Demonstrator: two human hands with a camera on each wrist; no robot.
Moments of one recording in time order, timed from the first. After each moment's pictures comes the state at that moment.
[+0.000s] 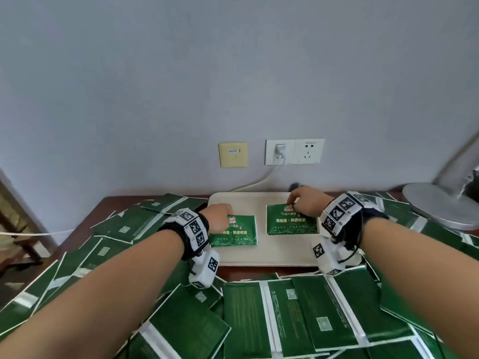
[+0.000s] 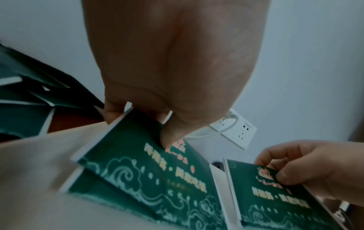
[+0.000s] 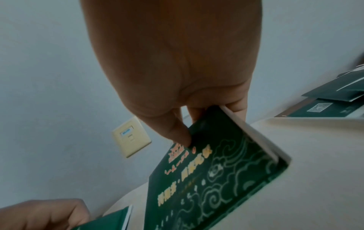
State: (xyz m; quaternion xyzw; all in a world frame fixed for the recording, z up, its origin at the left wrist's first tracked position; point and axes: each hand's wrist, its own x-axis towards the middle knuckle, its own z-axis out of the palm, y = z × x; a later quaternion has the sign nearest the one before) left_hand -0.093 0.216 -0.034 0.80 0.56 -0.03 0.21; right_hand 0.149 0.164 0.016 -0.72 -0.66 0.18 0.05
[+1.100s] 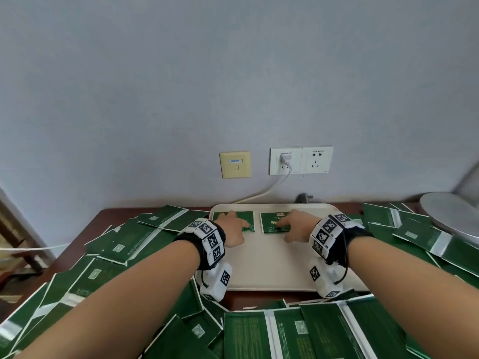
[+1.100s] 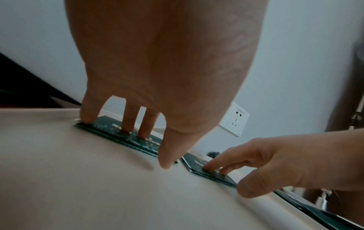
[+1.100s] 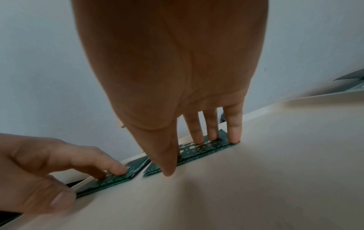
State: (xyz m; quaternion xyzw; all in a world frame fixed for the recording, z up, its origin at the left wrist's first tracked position) left_hand -0.062 0.248 -0.045 0.81 0.54 -0.17 0.14; right_hand 0.138 0.202 -0.029 -0.69 -0.71 0.14 -0.09
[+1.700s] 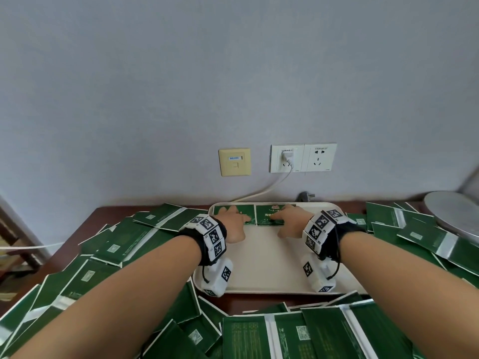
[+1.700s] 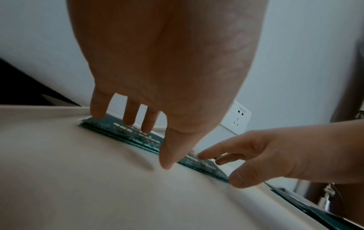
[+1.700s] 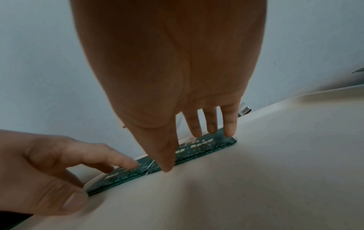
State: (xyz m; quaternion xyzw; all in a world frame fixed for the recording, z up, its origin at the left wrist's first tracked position) left_hand -0.057 0.263 -0.051 0.82 0.54 -0.16 0.12; right_hand 0.130 0.223 -0.036 -0.68 -0.71 0.14 -0.08
